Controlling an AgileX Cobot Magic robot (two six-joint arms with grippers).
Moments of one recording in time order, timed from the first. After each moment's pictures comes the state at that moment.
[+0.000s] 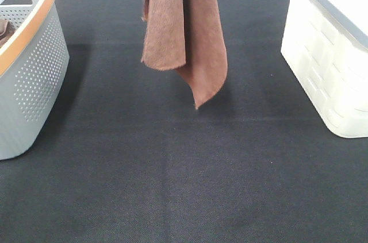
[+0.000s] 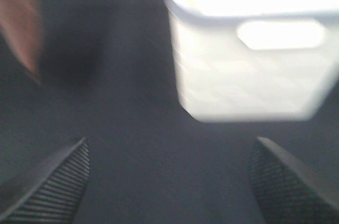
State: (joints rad) left arm -0.48 1.77 -2.09 -0.53 0.76 0.21; right arm -0.05 0.13 -0.52 0.21 0.87 -0.12
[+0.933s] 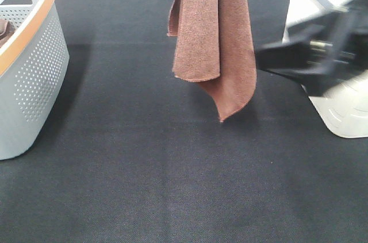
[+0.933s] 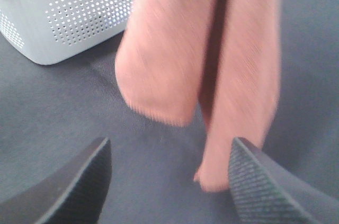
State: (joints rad) left arm -0.57 1.79 -2.09 -0.50 0.73 0.15; right arm 0.44 1.05 -0.64 1.00 0.30 -1.18
